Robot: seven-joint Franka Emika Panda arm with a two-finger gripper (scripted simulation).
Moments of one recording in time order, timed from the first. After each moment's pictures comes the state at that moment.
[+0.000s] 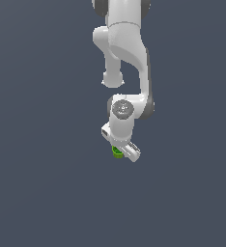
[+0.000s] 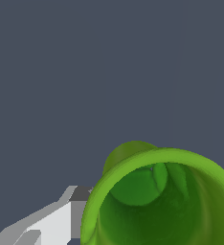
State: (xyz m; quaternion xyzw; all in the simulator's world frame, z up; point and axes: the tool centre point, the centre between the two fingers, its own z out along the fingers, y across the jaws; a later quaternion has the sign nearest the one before) arm 0.022 0.031 0.044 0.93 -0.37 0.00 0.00
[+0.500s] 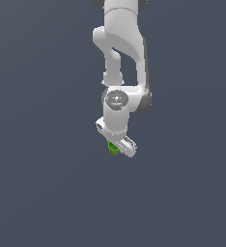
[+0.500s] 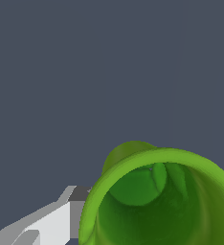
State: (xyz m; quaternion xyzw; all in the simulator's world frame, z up) arm 0.016 0.011 0.078 0.93 -0.37 0.00 0.00
